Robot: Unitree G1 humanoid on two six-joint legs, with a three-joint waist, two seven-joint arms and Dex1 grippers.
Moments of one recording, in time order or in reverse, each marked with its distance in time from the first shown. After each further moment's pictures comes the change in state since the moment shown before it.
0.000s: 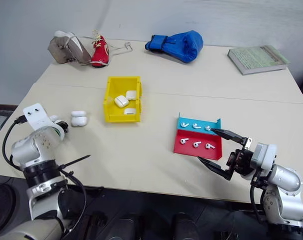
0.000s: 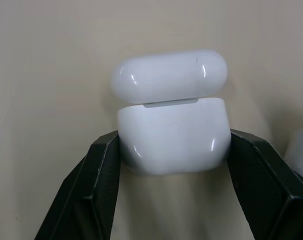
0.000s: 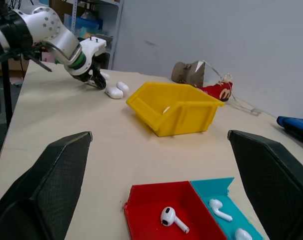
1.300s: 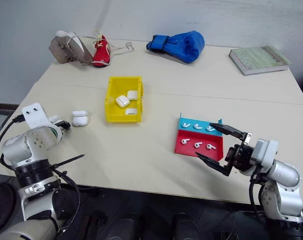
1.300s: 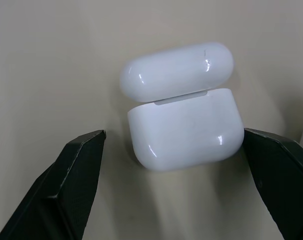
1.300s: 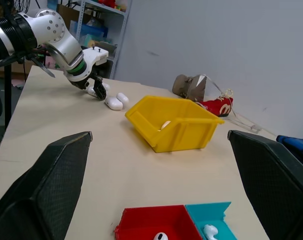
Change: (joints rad) left arm -0.090 0.011 0.025 0.052 -0.023 0.140 0.135; right arm -0.036 0.006 0.001 -0.027 0.000 0.006 -0.006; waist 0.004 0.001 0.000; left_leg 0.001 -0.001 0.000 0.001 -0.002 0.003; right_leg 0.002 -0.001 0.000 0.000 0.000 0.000
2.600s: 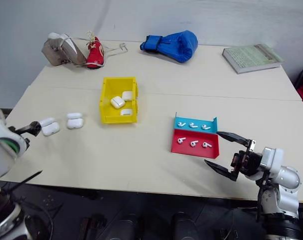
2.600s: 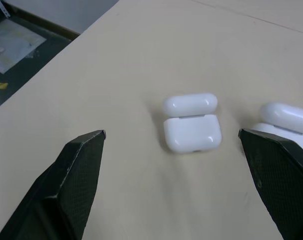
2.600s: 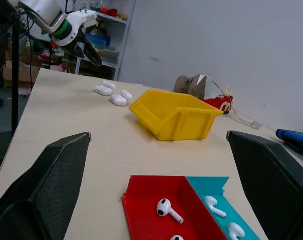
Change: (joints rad) left arm 0.185 0.200 0.117 -0.468 -0.422 0.289 0.096; right arm -0.068 0.024 -0.007 0.240 0.055 -0.126 0.217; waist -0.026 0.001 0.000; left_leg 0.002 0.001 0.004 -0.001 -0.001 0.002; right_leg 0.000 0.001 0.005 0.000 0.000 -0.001
